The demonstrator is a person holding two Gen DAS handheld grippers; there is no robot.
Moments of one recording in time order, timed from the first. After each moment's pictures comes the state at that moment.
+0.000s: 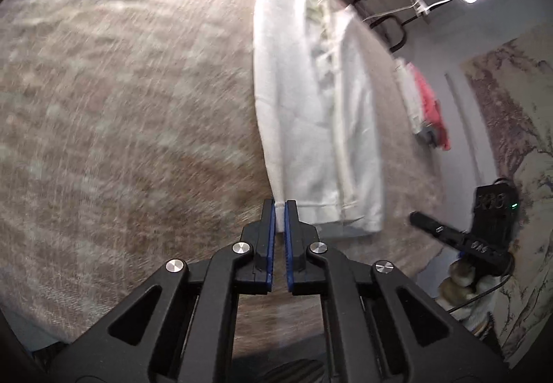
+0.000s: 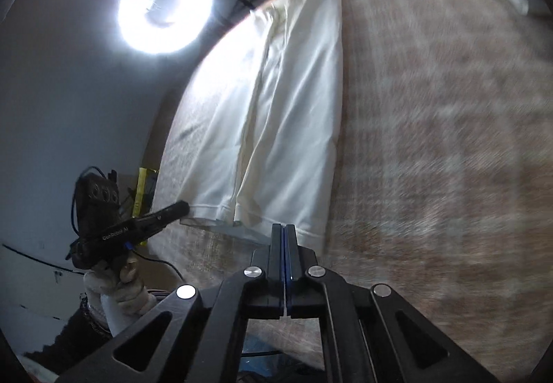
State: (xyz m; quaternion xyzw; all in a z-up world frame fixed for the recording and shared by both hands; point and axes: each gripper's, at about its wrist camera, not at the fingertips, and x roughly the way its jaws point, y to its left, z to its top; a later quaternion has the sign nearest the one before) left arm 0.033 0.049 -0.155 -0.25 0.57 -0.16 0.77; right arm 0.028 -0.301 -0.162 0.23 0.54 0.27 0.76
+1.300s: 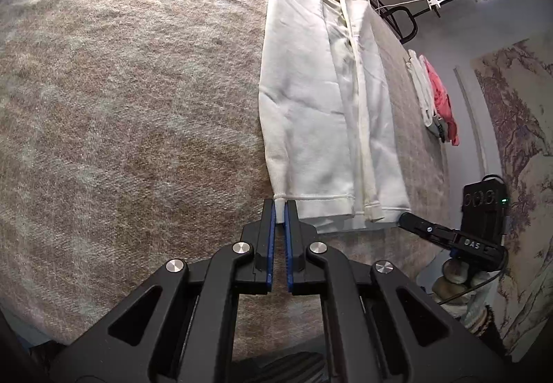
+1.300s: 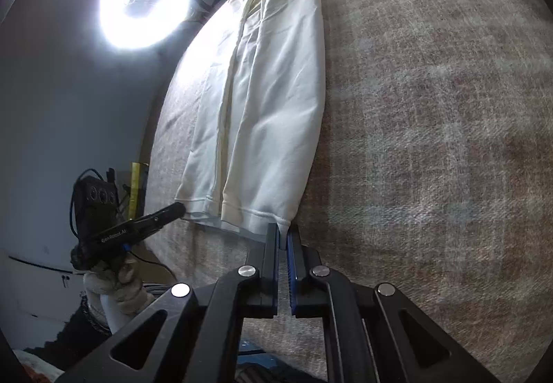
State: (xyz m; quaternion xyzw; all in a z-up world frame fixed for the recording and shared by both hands) left arm 0.039 0.051 -0.163 -0.26 0.58 -0.16 0.75; right arm 0.045 -0.310 -0.196 0.26 0.58 0.27 0.72
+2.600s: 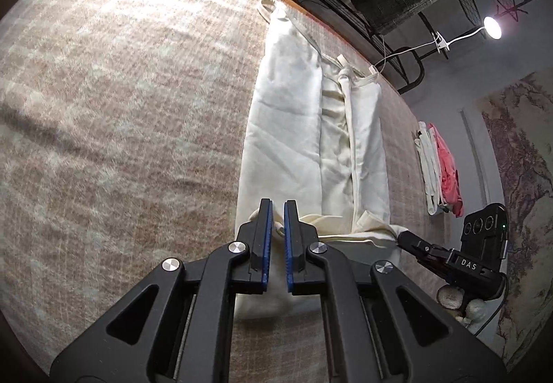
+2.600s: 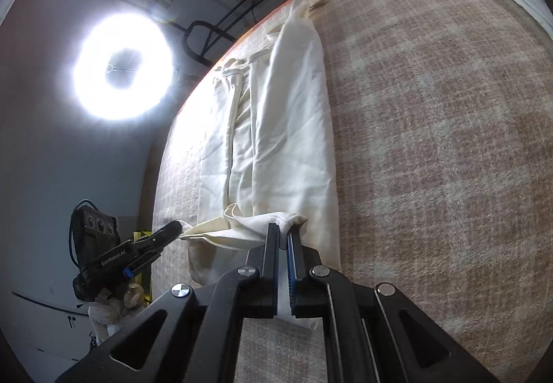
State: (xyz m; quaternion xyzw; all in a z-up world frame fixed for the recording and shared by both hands) left arm 0.185 0.048 -0.143 -0.27 0.53 -0.13 0.79; right arm 0.188 -0.332 -0.158 0.29 0.54 0.23 0.75
